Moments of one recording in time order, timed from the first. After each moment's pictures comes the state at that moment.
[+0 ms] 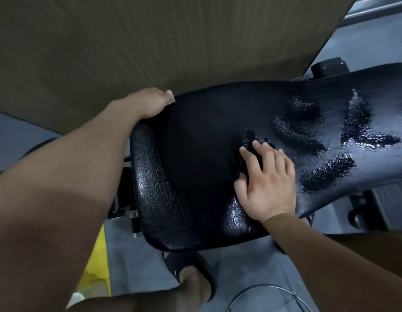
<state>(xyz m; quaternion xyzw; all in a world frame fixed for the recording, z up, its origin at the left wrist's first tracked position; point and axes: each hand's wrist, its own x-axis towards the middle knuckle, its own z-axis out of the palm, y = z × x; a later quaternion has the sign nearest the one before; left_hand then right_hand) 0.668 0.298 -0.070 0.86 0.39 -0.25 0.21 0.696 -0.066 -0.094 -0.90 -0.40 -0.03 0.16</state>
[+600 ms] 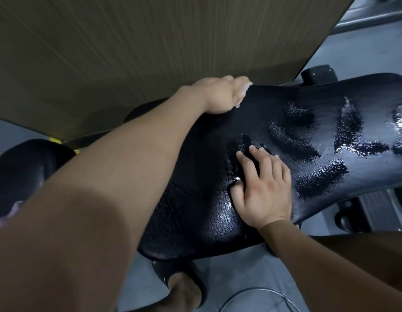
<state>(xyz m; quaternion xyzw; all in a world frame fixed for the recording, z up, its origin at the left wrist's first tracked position) 0.773 0.199 -0.063 0.95 0.12 -0.20 0.21 0.696 -0.063 -0.096 -0.90 -0.40 -0.04 0.14</state>
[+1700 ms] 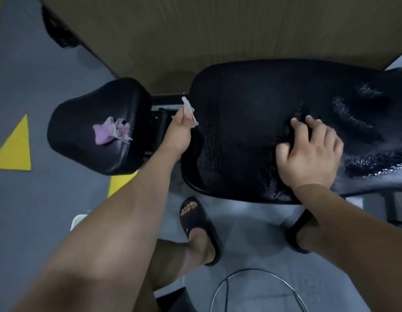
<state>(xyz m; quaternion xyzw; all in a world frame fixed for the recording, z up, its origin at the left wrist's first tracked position) 0.490 0.138 -0.082 0.63 0.56 0.14 0.52 0.686 -0.071 -0.099 -0.90 -0.39 -0.07 0.18</state>
